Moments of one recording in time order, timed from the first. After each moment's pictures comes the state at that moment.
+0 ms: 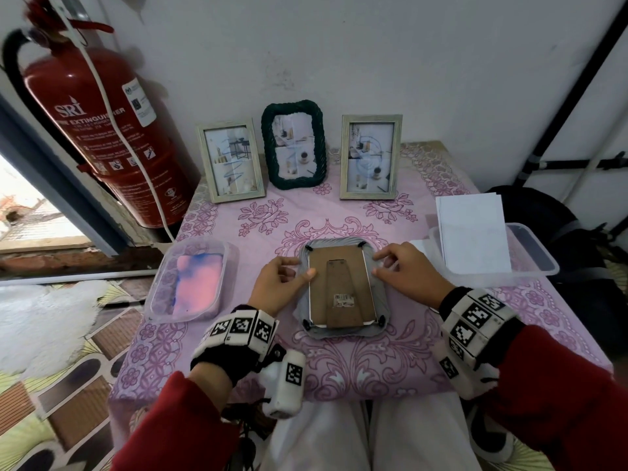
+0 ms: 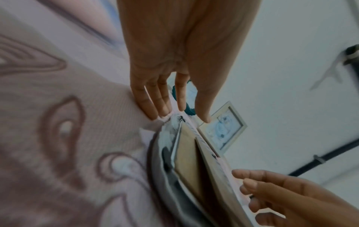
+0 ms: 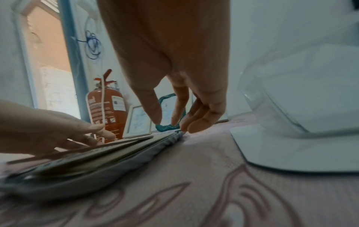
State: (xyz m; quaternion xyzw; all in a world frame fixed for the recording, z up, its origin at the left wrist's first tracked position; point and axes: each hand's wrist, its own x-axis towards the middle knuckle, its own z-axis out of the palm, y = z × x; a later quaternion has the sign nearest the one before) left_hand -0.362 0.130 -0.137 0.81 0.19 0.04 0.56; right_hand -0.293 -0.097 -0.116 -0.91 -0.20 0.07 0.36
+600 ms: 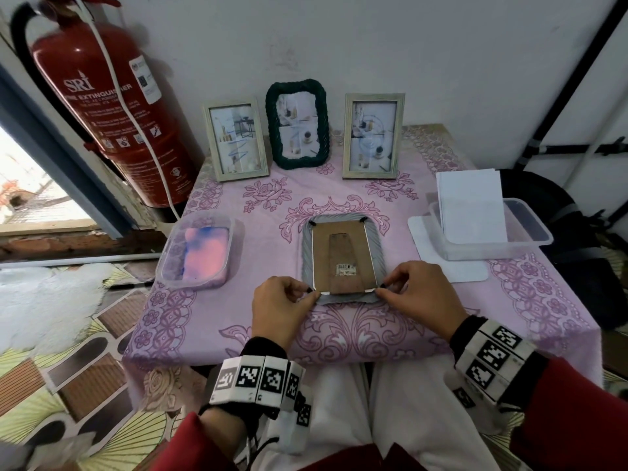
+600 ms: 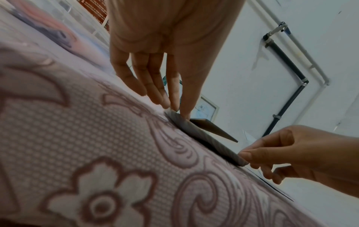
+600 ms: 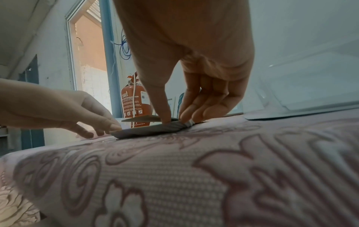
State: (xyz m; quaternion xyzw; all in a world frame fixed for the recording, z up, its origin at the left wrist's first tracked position) left_hand -0.444 0.097 -0.138 0.87 0.20 0.14 0.43; right_hand -0.372 -0.114 -0.126 -0.93 -0.15 0.03 0.33
